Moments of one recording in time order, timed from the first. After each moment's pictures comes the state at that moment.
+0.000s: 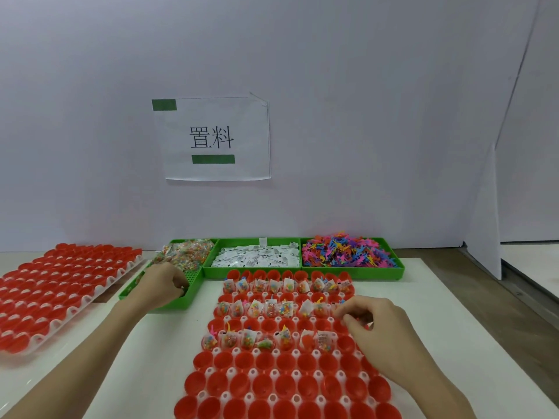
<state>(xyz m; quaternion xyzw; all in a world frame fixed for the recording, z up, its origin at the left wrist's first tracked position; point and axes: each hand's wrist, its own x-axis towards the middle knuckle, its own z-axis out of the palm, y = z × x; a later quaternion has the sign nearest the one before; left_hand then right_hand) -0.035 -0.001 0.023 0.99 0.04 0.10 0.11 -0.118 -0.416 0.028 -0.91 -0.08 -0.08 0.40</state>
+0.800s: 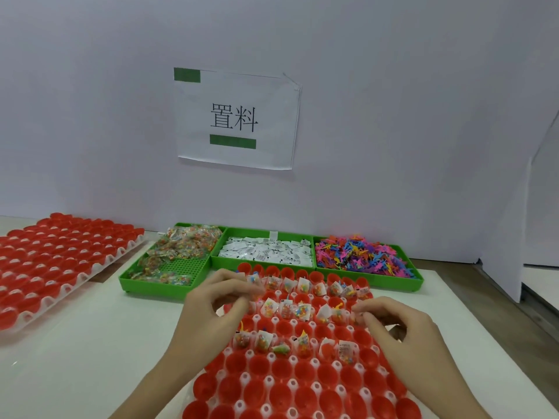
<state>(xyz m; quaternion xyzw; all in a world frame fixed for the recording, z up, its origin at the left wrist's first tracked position) -0.124 -0.118 0.013 0.77 -0.09 0.26 0.57 -0.115 -0.406 0.027 -0.88 -0.12 -0.13 0.43</state>
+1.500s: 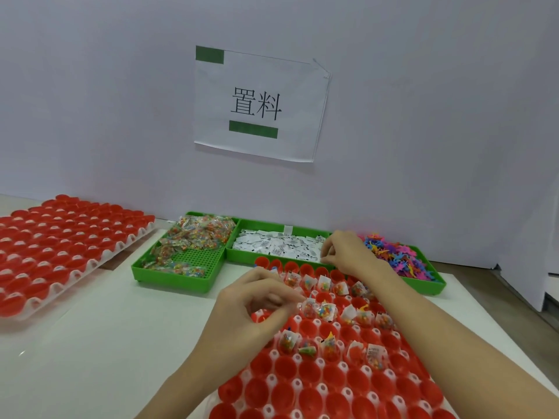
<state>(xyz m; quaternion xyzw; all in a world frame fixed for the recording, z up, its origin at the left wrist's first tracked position) -0.127 -0.117 0.010 0.75 -0.18 0.23 0.59 0.070 -0.308 0.043 -0.97 -0.19 -0.04 0.12</state>
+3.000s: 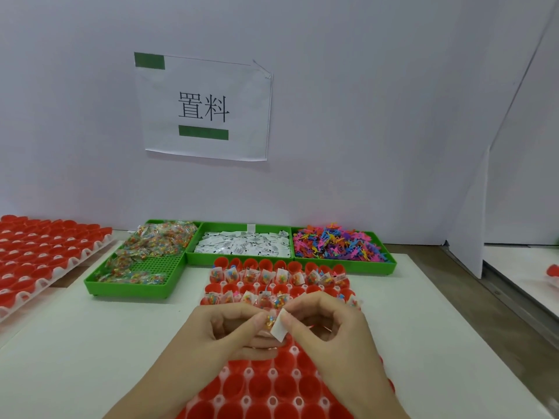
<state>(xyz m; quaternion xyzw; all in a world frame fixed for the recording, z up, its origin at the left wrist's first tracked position) -0.155 -0.147 0.026 0.66 -0.09 -0.07 0.74 -0.143 -0.345 0.020 -0.77 -0.16 -0.10 0.61</state>
